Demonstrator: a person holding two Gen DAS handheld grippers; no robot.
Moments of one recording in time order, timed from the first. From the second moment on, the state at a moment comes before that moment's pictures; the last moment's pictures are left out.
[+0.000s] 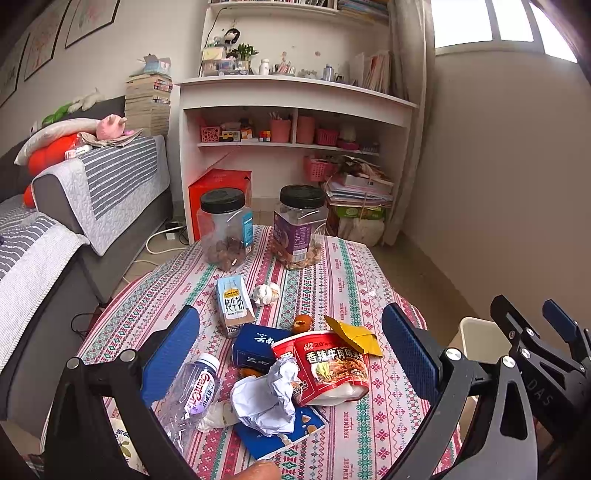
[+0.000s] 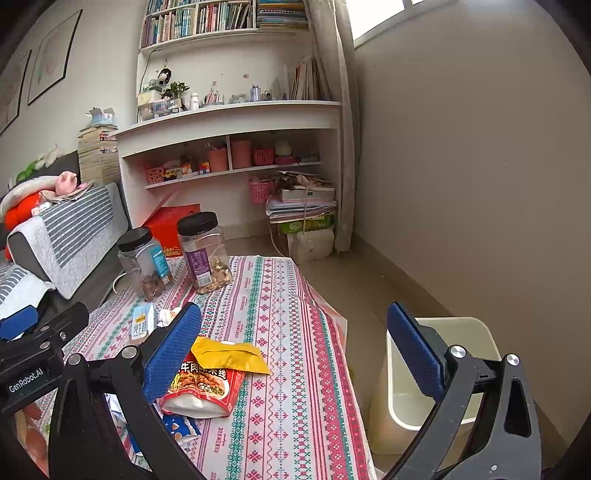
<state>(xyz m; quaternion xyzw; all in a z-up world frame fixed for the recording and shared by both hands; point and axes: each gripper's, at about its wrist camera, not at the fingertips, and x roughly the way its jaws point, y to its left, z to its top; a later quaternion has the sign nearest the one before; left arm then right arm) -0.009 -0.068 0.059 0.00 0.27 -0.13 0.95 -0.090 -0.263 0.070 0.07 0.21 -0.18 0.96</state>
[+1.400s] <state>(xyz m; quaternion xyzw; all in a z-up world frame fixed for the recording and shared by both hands) 0.014 -0.036 0.020 0.02 0.39 -0.02 0.92 -0.069 -0.250 0.051 0.06 0.30 -0.15 0.94</state>
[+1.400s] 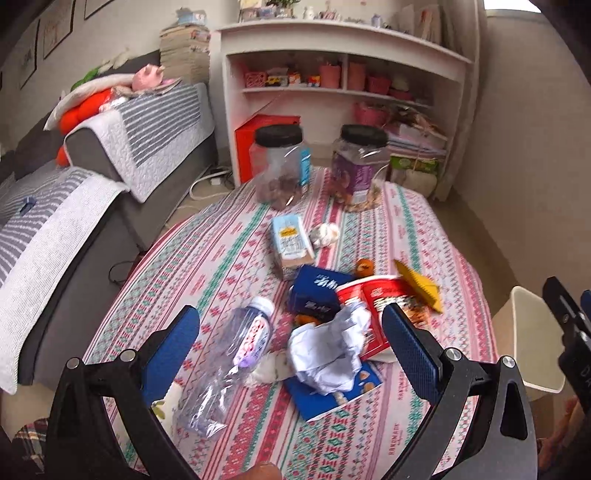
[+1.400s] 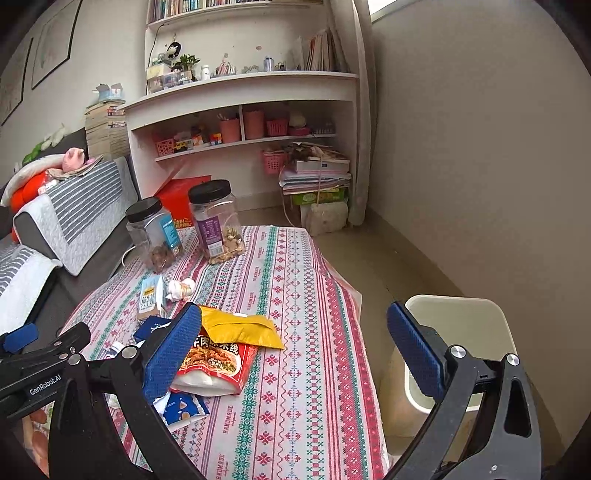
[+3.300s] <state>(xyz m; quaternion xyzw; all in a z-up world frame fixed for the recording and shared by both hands) 0.042 0.071 0.013 -0.07 0.49 -0.08 0.87 0.037 -0.124 -0.040 0.03 0.49 0.10 0.87</state>
